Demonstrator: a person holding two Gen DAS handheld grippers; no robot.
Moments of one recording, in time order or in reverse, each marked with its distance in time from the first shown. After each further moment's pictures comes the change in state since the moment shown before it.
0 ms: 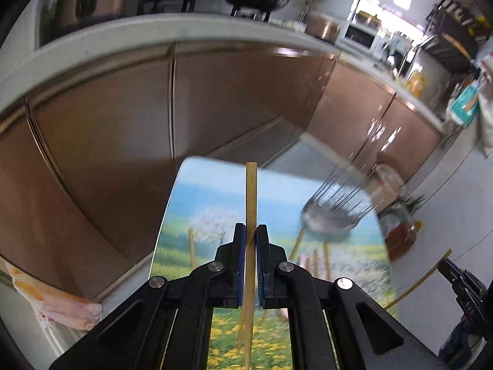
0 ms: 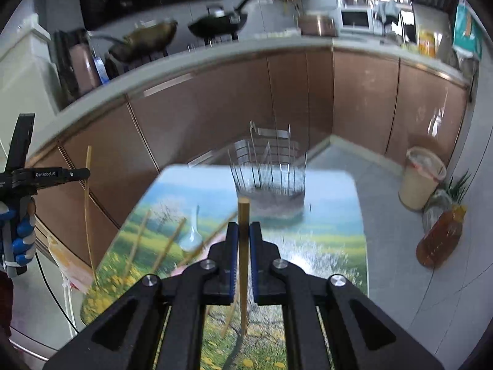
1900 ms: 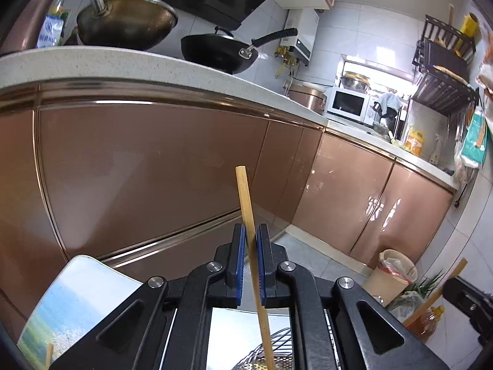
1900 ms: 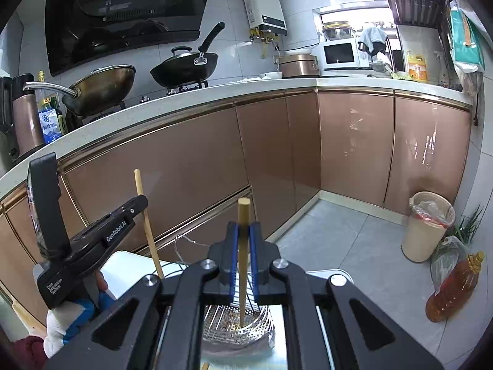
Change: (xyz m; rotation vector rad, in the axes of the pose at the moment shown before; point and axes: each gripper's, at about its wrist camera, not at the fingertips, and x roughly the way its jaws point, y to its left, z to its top) left arm 0.220 -0.138 0.063 0.000 -0.462 0.012; right arm 0.154 -0.078 0.084 0.044 -0.220 -0.058
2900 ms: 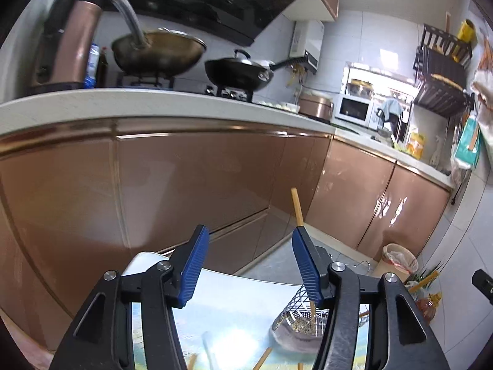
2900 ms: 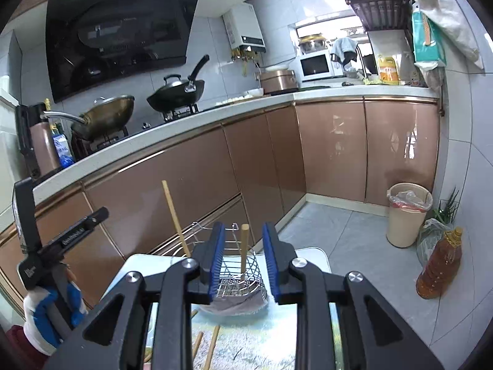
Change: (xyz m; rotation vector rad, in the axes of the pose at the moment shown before) left arm -0.139 0.058 0.023 0.008 0.001 0.044; right arm -0.134 0.000 -0.011 0.079 -0.074 -0.038
